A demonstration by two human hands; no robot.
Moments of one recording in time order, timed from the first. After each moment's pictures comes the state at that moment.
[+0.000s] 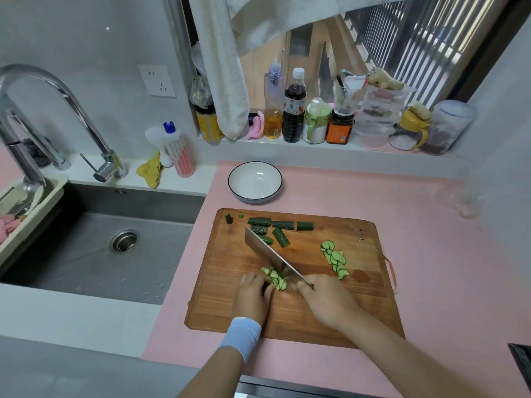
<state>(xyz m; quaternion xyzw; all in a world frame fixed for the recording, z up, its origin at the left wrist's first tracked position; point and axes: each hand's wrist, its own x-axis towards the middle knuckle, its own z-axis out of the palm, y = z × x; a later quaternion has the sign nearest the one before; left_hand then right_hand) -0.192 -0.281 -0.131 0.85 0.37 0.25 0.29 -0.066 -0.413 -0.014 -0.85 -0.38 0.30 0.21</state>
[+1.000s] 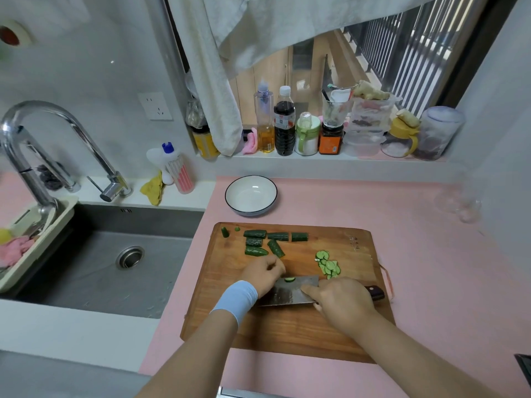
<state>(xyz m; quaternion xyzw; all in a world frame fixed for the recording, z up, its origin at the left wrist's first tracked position) -0.134 -0.255 -0.044 0.80 0.36 0.02 0.49 -0.017 -0.442 -0.019 -0.77 -0.64 -0.01 -0.08</state>
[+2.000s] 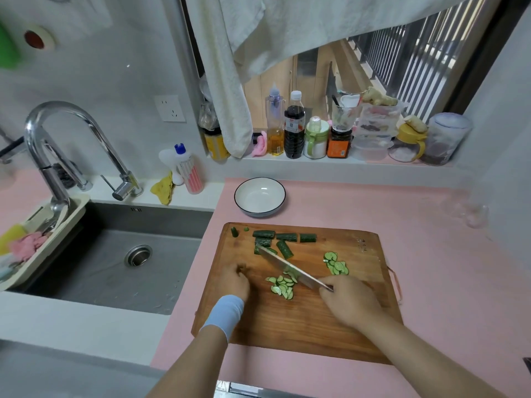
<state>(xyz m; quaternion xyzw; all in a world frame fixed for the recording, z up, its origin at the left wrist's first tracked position) -0.191 -0.234 -0.059 0.72 0.59 0.11 0.35 -0.034 -0.435 0.003 -0.87 -0.39 0.24 0.17</state>
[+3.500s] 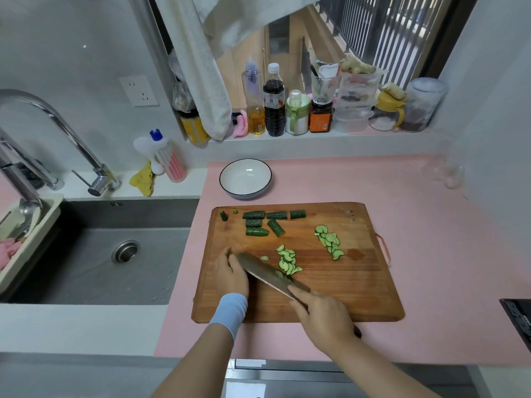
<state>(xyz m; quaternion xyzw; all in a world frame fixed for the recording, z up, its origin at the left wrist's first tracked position) -0.202 -0.265 -0.067 0.64 0.56 0.30 0.44 -0.128 -0.456 -0.063 -0.88 -0.41 0.14 0.22</state>
